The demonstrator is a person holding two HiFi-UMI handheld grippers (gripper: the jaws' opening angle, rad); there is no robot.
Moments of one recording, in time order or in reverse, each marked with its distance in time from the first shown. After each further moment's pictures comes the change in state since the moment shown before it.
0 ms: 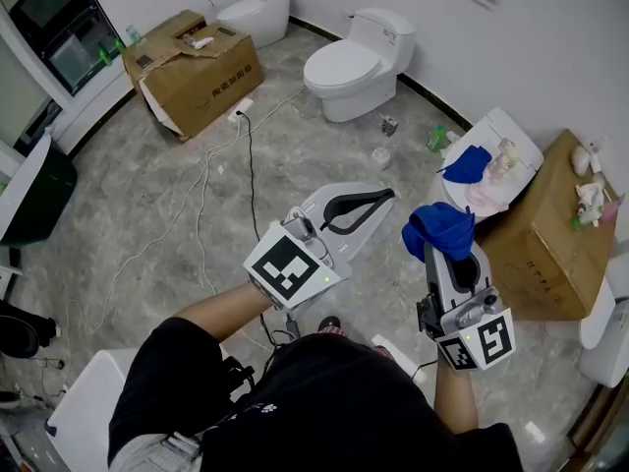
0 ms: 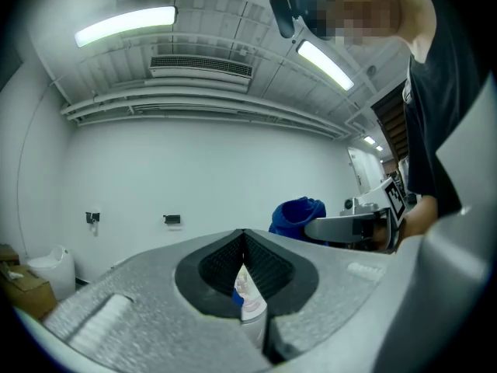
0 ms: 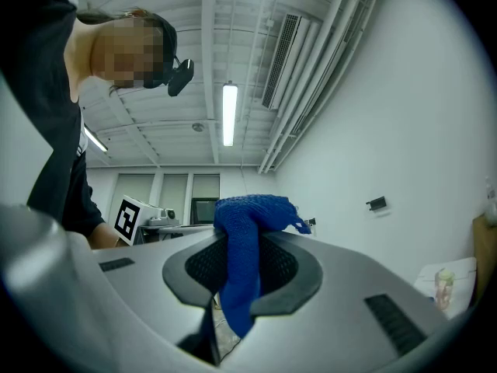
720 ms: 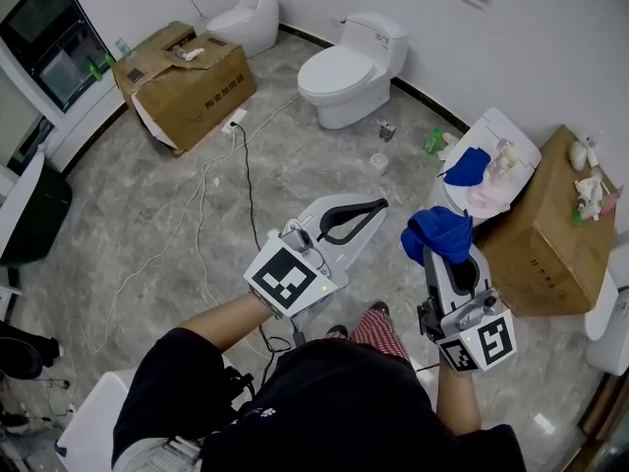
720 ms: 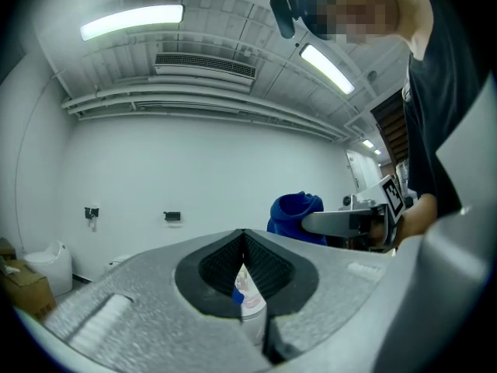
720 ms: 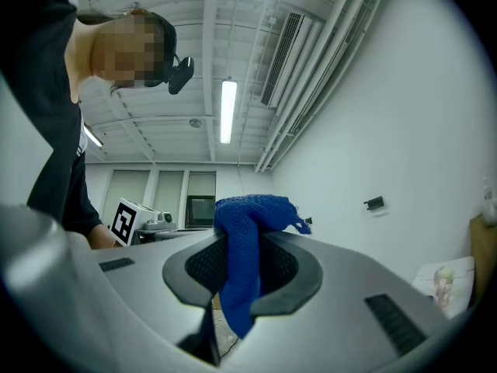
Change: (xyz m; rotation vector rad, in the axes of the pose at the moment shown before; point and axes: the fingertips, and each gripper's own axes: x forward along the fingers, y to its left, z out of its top) left arm -0.015 0.026 -0.017 -0.025 0.001 -0.018; right arm 0.026 0.006 -0.012 -0.010 0.006 -0.032
